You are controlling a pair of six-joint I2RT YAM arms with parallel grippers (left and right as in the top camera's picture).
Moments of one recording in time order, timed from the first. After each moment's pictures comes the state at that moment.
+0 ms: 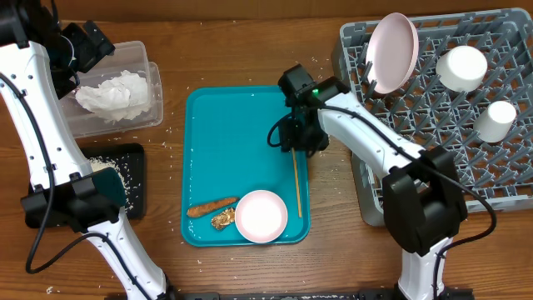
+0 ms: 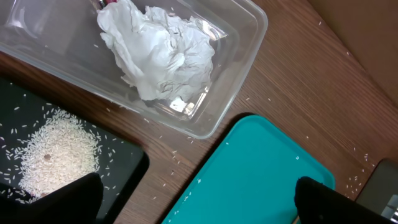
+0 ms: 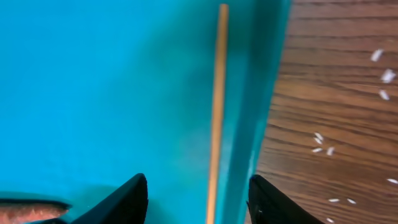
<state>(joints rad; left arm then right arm) 0.32 2.21 2.70 -1.69 0.14 -0.43 0.53 2.05 1.61 -1.02 -0.14 0.44</state>
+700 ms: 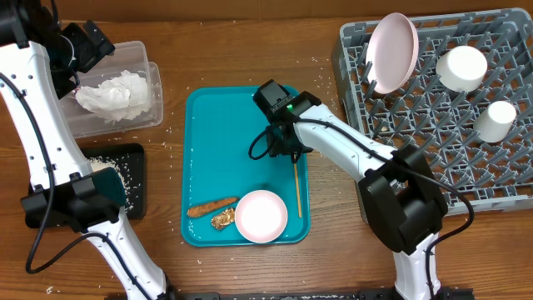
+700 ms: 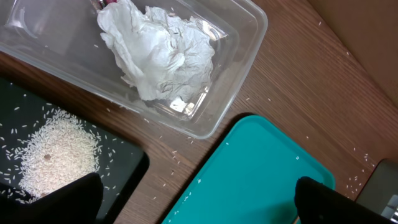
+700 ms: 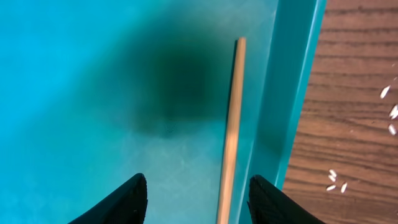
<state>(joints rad) 0.32 2.21 2.70 -1.69 0.14 -0.43 0.64 2.11 1.61 -0.92 0.09 0.51</state>
